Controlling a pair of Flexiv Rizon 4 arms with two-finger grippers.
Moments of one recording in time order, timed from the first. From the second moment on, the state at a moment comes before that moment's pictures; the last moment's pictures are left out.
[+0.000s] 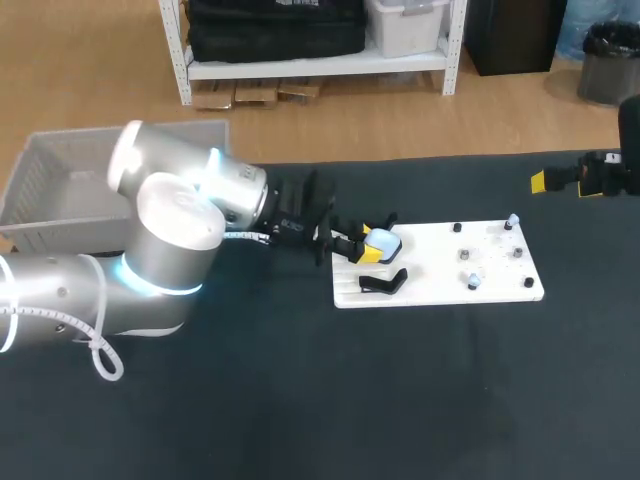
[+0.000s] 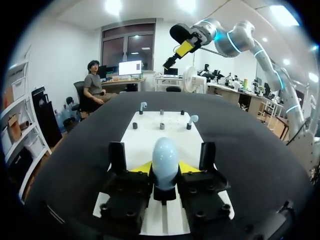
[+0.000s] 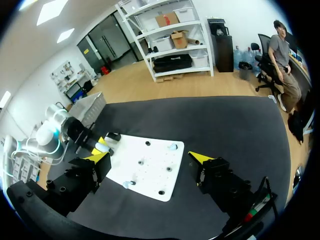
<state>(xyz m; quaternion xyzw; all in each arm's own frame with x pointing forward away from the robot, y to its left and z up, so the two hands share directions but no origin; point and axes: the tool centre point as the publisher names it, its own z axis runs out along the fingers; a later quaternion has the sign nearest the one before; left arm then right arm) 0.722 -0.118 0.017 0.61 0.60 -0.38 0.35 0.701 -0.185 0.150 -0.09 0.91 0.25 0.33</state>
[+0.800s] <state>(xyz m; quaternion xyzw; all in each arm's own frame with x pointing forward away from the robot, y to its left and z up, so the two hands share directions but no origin) 0.723 -0.112 0.104 0.58 0.53 -0.42 0.44 0.701 -0.185 0.150 -0.09 0.91 0.25 0.33</state>
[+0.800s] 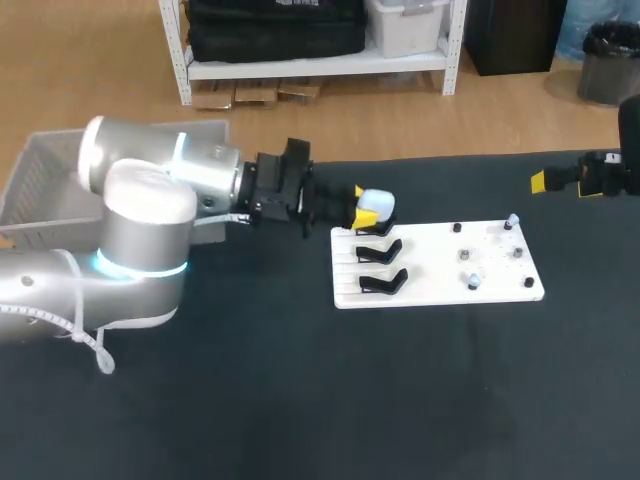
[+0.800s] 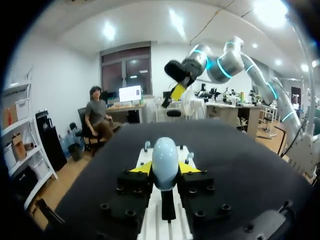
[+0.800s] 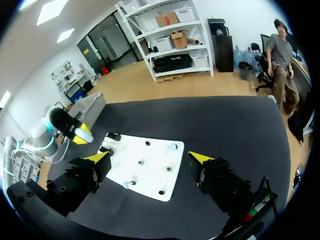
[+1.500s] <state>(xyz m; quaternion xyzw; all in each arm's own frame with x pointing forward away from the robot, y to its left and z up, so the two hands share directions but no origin) 0.702 -0.105 0.146 0.57 0.51 -0.43 0.48 0.701 -0.185 0.150 -0.09 0.91 0.25 0.33</state>
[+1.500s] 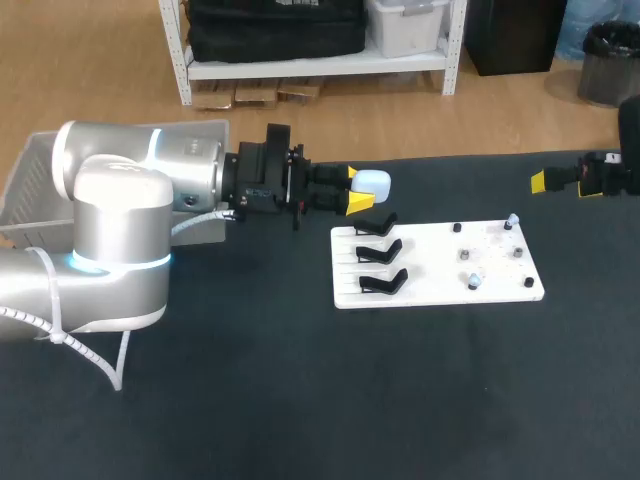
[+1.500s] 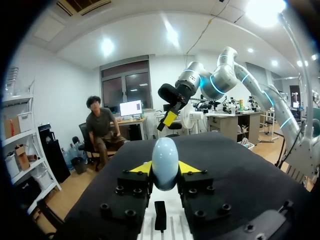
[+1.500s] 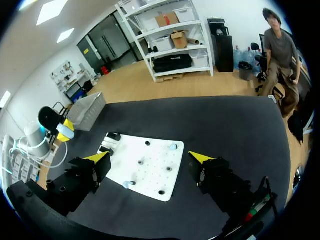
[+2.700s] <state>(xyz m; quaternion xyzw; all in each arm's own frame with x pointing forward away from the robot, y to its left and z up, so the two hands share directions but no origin) 0.680 -0.137 0.138 0.55 0.49 -0.47 0.48 0.655 -0.132 0.158 -0.18 0.90 0.26 0.31</state>
